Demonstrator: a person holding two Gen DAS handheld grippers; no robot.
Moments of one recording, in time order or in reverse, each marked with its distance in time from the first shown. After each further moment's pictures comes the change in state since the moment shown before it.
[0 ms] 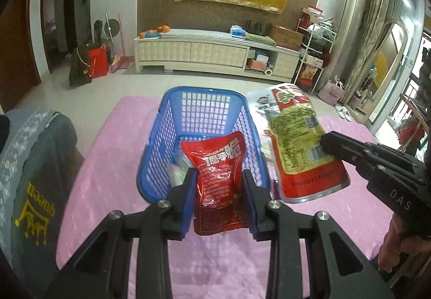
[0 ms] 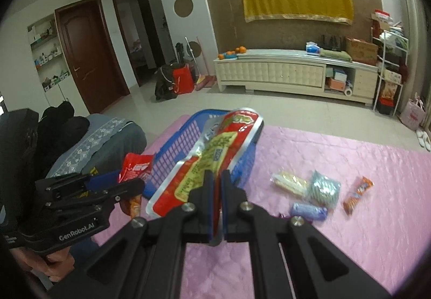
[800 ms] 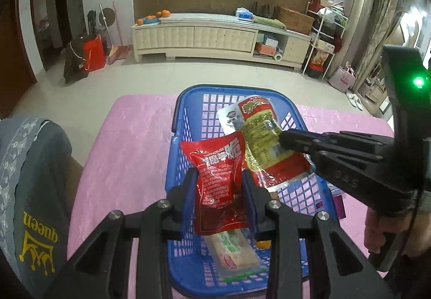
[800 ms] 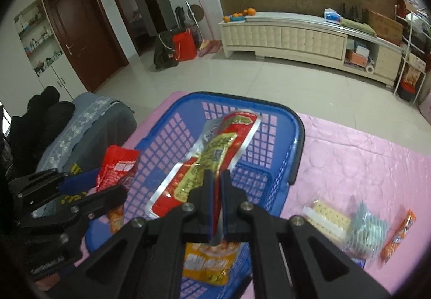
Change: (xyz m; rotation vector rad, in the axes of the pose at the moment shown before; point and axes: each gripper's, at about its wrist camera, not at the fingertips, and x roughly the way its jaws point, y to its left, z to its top) left arm 0.091 0.037 0.040 0.023 0.093 0.015; right arm 0.152 -0.024 0.038 0.003 0.209 0.035
